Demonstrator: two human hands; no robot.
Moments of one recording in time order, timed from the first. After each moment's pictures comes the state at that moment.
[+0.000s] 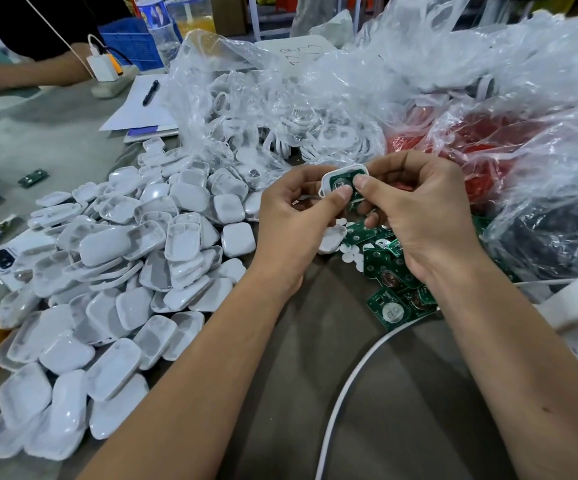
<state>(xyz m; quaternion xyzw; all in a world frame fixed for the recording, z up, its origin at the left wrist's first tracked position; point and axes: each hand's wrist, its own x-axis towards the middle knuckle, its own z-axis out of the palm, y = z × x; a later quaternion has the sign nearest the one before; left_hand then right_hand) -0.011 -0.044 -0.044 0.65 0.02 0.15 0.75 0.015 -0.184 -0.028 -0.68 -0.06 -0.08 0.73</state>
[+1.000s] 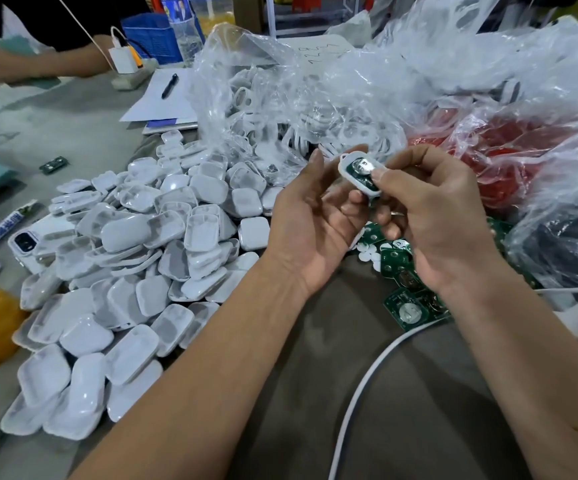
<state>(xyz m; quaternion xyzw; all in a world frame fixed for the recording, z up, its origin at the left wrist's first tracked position) -0.013 -0.042 -0.032 0.28 0.03 -0.05 0.96 0.000 -0.174 -0.016 -0.63 -0.07 -0.01 0.77</state>
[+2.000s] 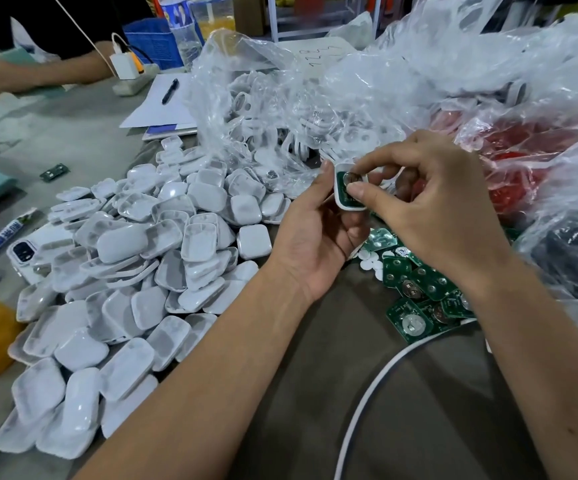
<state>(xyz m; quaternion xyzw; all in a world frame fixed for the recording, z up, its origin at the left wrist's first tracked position) -0.008 -0.044 -0.035 0.41 0.08 -0.05 0.91 0.014 -0.186 -0.004 -0.85 -0.25 -0.19 0.41</state>
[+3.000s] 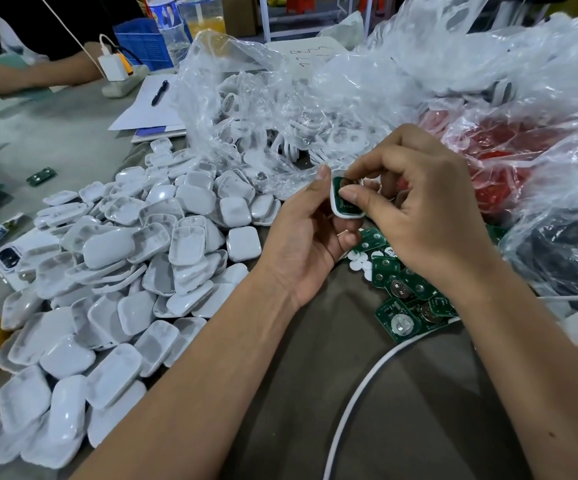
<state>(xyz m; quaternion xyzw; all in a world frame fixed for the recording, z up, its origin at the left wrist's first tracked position) -0.019 -0.047 -0.030 0.44 0.03 -0.05 0.89 0.016 -0.190 -0.012 -0.84 -0.29 -0.23 0.39</state>
